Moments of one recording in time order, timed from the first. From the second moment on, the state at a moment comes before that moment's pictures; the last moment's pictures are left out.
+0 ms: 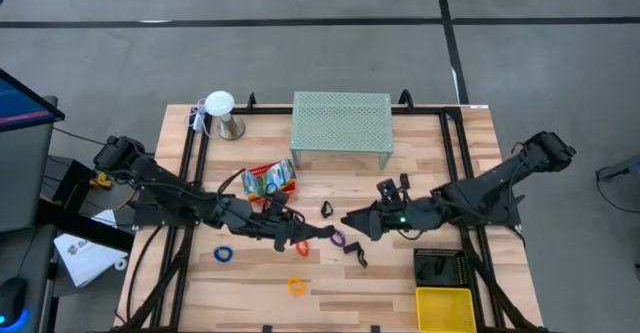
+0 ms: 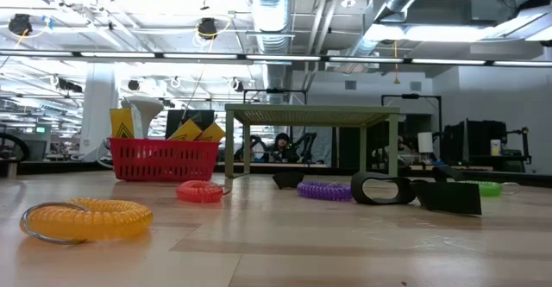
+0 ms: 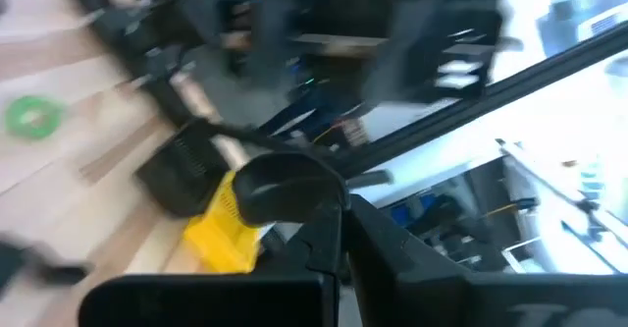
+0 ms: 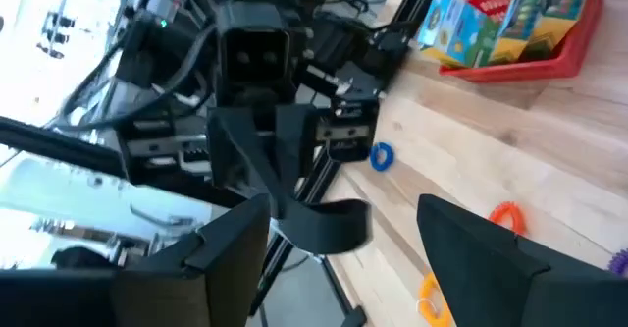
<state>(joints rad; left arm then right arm) -0.43 1.44 0.82 0.64 -0.34 -1.08 0.47 1.31 1.03 -0.05 0.51 1.24</state>
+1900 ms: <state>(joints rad) -0.46 1.43 0.82 0.70 -0.28 -1.02 0.43 1.44 1.03 0.33 0.35 1.03</state>
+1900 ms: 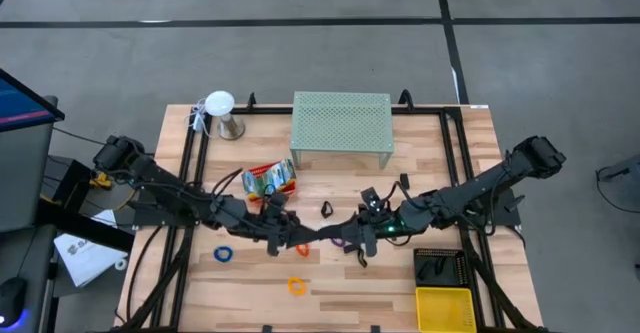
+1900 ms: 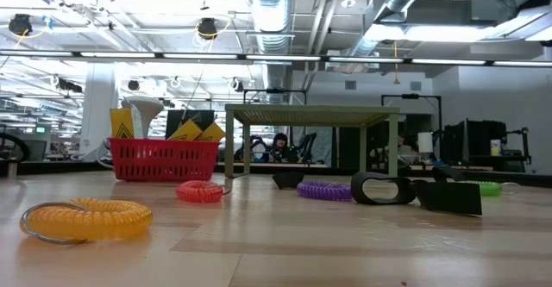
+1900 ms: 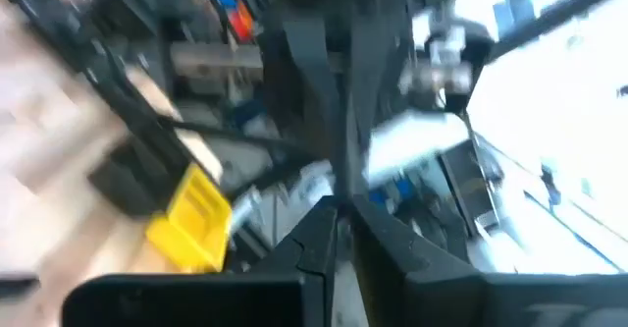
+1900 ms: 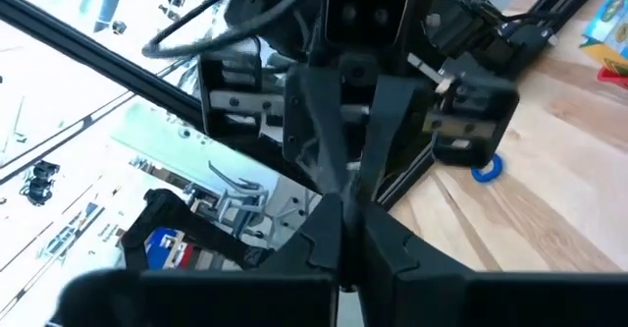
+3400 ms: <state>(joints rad) -0.63 1.43 0.82 -0.08 -0.41 -1.32 1.11 1.33 1.03 -1.19 0.21 2.25</state>
